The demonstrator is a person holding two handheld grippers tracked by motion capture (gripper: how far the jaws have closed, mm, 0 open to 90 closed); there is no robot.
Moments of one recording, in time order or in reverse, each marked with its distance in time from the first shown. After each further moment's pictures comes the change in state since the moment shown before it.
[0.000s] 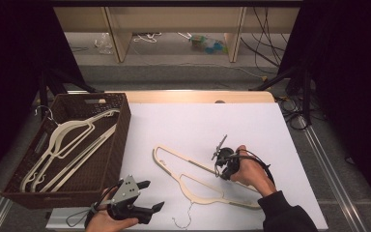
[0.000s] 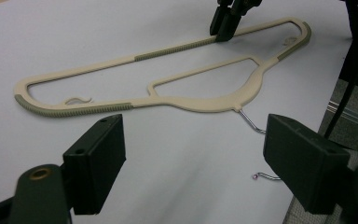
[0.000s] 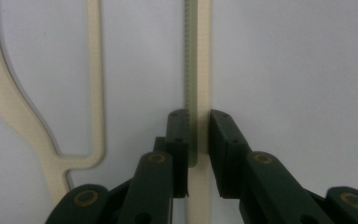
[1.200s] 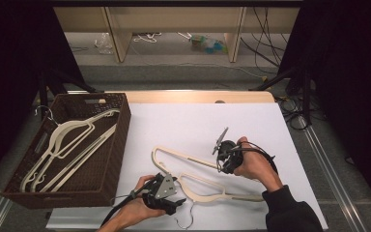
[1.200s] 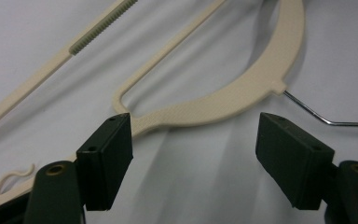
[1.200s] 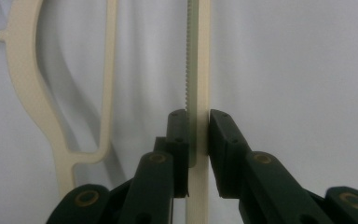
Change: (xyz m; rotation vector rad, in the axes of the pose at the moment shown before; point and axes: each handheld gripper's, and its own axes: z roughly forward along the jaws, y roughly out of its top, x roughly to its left) left arm -0.006 0.008 0.095 0.150 -0.036 0.335; right arm -0.001 0.006 -0.038 -0.029 -0.021 -0.088
